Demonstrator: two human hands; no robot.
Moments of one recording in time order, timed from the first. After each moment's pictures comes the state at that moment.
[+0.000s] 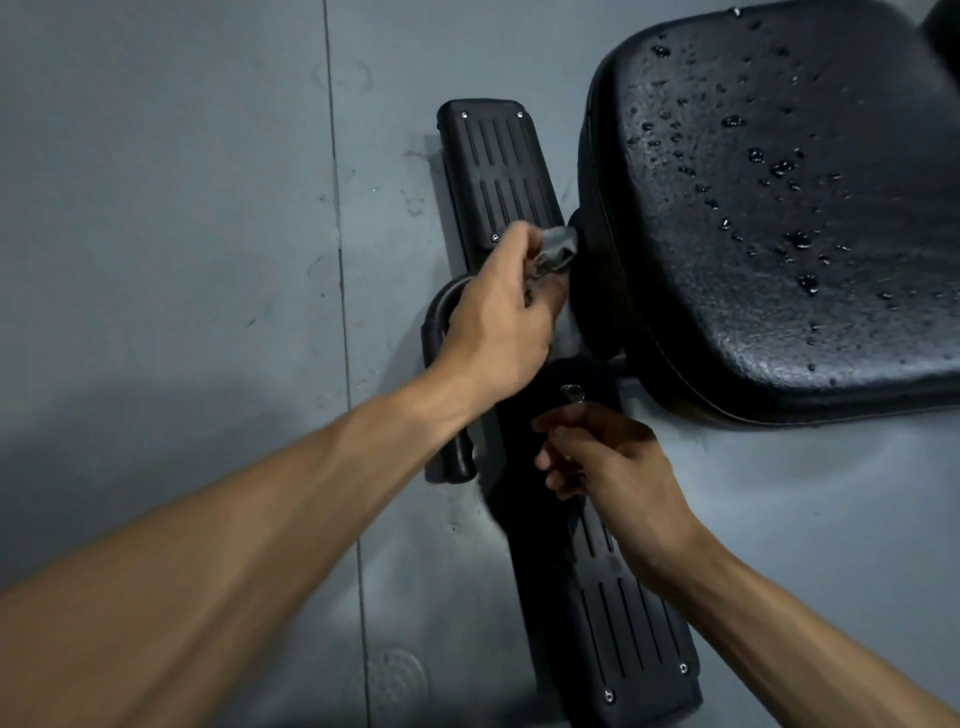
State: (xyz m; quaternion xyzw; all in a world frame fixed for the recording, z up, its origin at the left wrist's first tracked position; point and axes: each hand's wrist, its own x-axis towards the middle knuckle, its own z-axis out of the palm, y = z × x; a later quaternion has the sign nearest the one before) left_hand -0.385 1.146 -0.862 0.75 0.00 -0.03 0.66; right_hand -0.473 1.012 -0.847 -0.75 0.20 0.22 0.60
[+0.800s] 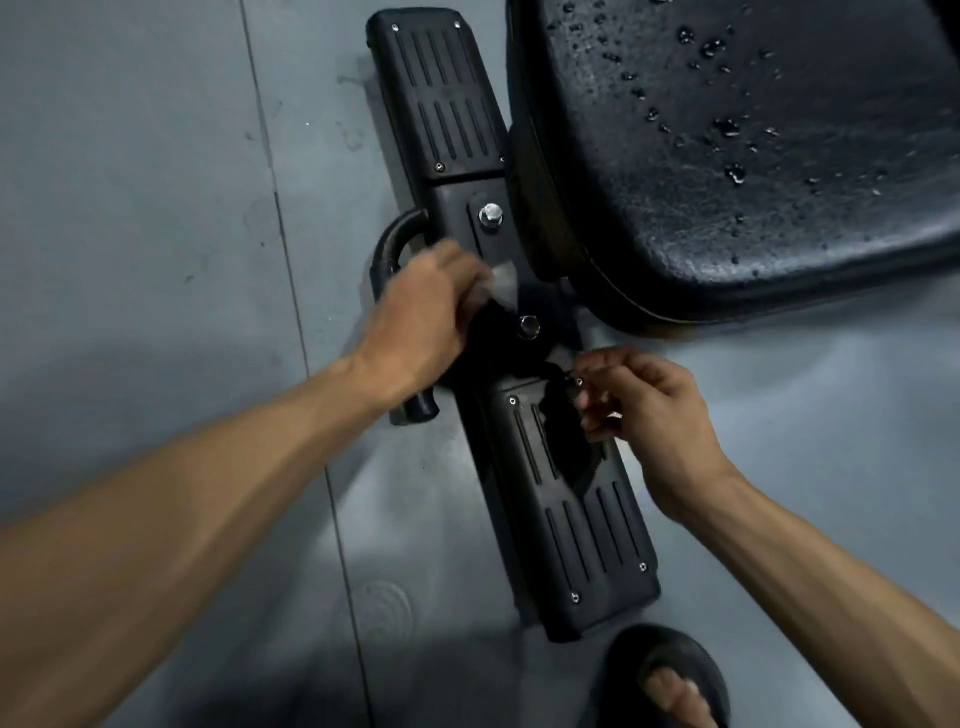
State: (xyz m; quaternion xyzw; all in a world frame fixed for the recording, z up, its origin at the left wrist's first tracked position) left_hand -0.406 1.162 -0.918 0.91 -0.19 0.02 0.36; right_hand -0.491 0.961 -0.848 -0.73 0.27 0.13 0.61
